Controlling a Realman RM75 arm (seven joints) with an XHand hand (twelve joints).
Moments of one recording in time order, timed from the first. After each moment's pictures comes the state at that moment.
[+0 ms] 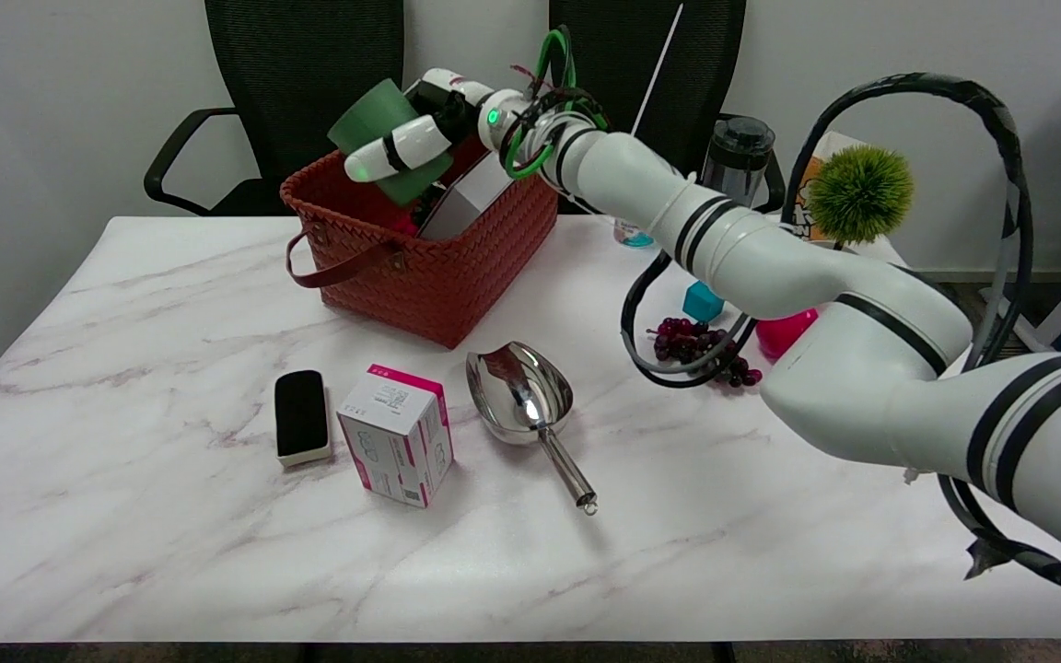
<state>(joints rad) 1.18 -1.45 -2.29 0.50 1.37 -0.08 0.10</state>
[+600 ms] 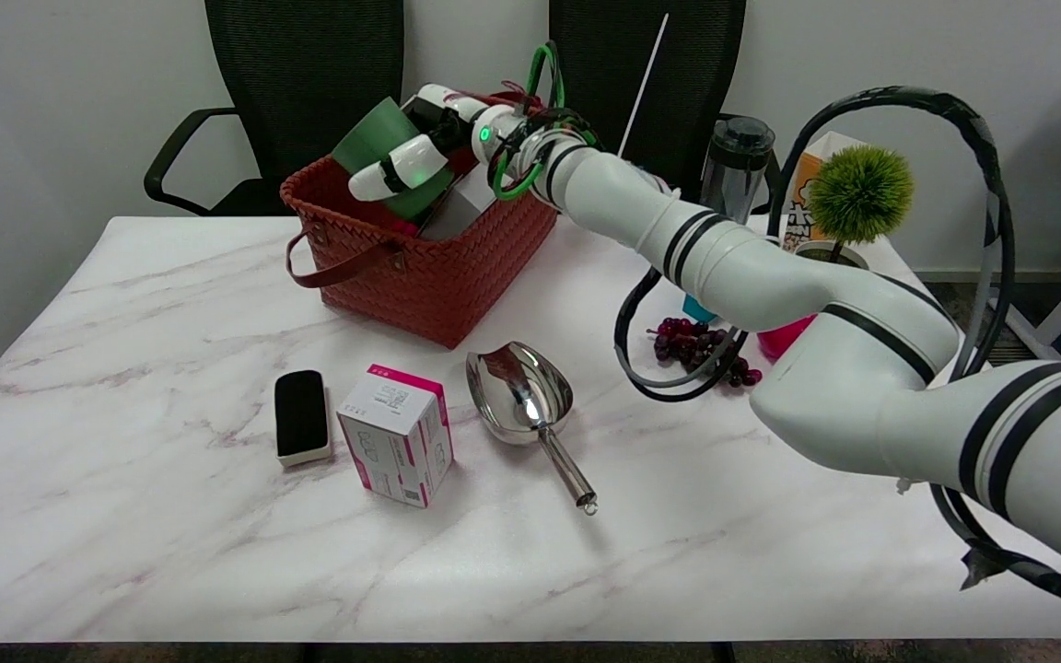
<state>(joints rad) 1.17 -1.48 -2.29 0.47 1.31 -0.04 0.11</state>
